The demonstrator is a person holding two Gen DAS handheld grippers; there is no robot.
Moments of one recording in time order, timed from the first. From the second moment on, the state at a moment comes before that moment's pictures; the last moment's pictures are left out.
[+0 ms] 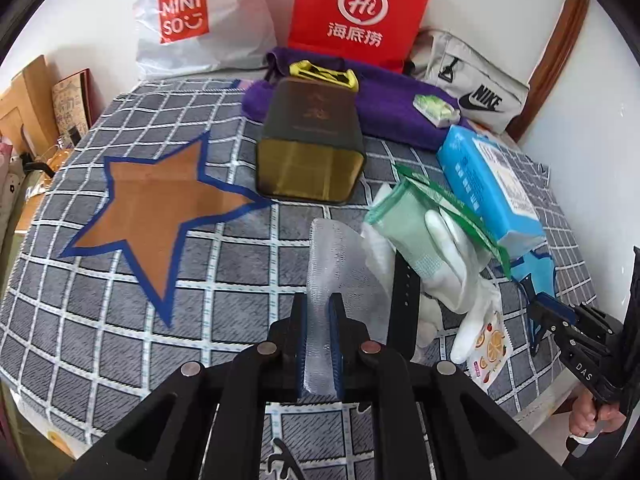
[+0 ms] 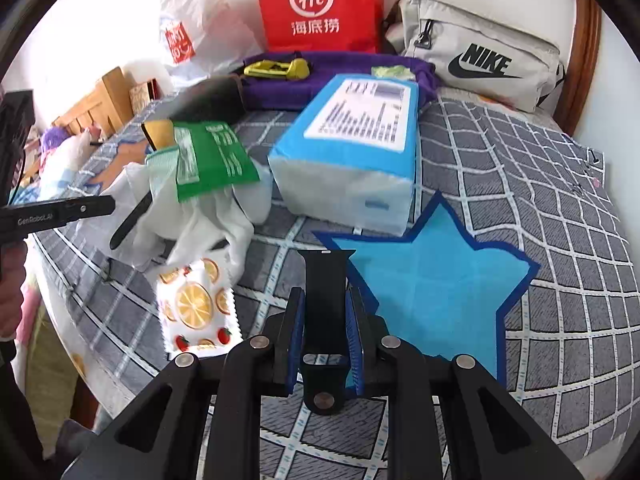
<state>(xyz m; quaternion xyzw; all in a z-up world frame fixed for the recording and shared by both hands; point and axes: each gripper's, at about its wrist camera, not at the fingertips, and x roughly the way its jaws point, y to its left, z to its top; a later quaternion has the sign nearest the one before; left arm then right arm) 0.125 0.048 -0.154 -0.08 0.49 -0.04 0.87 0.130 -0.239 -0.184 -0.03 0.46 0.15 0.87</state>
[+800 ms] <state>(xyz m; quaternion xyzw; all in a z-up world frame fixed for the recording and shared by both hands) 0.112 0.099 -0.071 -0.13 0.41 0.00 0.90 0.128 -0.249 -0.112 0.00 0.42 0.13 0.90</state>
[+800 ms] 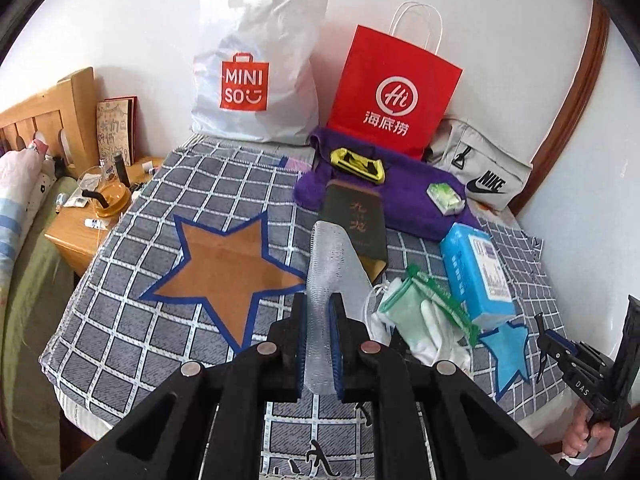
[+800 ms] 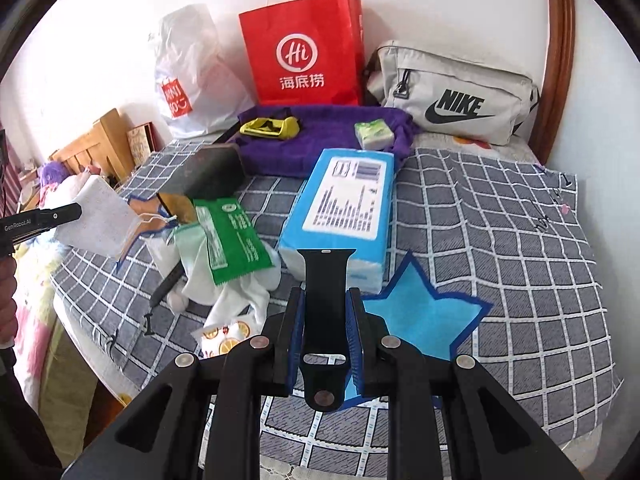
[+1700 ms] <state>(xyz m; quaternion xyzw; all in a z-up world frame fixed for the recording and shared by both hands) 0.215 0.066 -0.036 -0.12 0.39 -0.03 0.91 0.212 -0.246 -0.062 -0.01 0.39 0.14 0.91</state>
